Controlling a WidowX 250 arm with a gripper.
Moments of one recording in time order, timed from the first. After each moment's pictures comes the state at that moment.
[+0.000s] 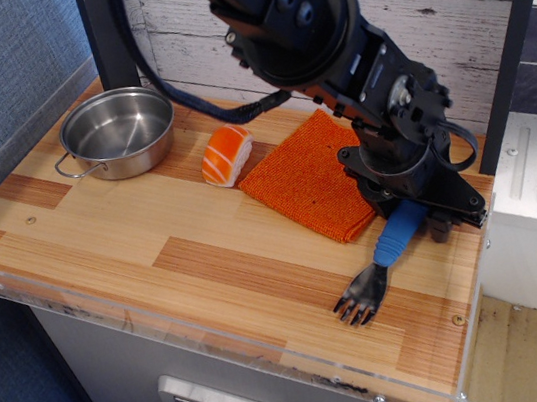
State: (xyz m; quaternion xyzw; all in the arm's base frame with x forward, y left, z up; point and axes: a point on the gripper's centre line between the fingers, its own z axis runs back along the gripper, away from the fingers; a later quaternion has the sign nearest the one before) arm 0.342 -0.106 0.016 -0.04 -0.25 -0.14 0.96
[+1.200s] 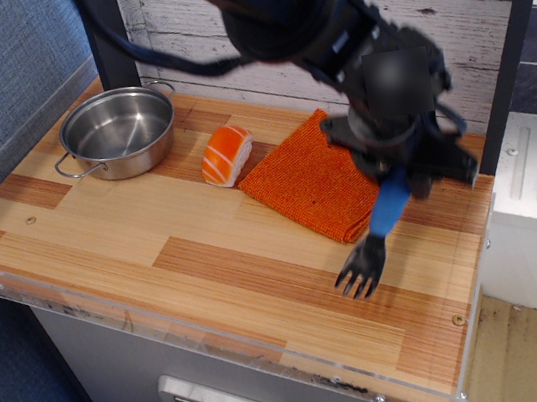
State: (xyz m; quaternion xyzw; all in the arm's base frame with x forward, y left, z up) arm 0.349 -0.093 0.052 -0.01 -0.29 -0.07 0.95
